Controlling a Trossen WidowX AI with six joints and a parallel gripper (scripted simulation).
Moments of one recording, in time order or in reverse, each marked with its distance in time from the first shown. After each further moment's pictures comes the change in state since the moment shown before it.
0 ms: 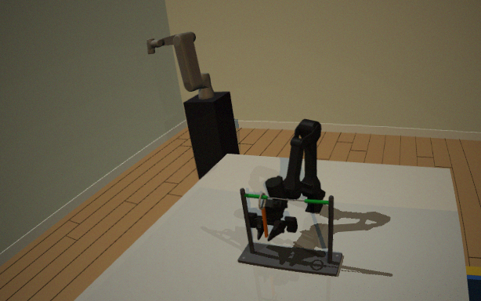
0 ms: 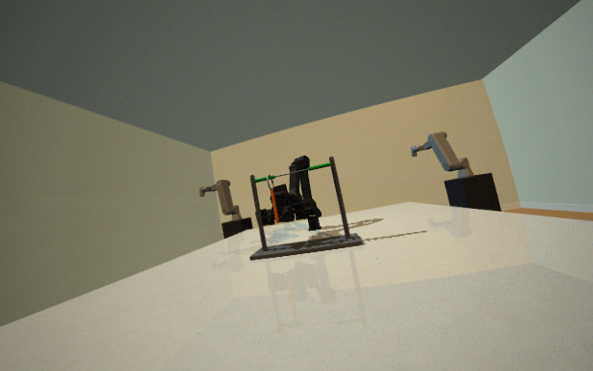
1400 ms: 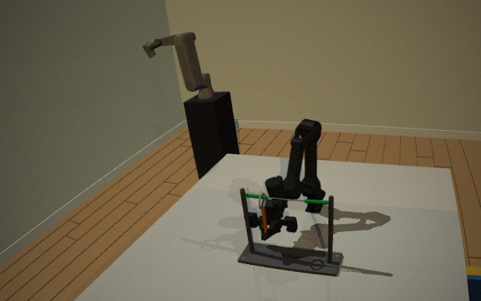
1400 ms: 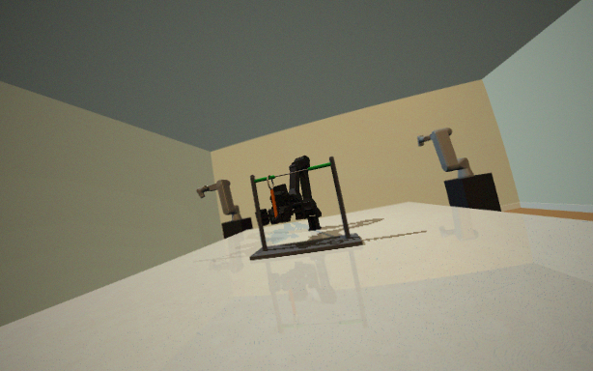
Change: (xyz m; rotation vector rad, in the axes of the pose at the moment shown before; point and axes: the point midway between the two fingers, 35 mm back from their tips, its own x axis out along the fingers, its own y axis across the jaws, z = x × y) arm 0.000 0.000 0.001 0.001 0.003 -0.001
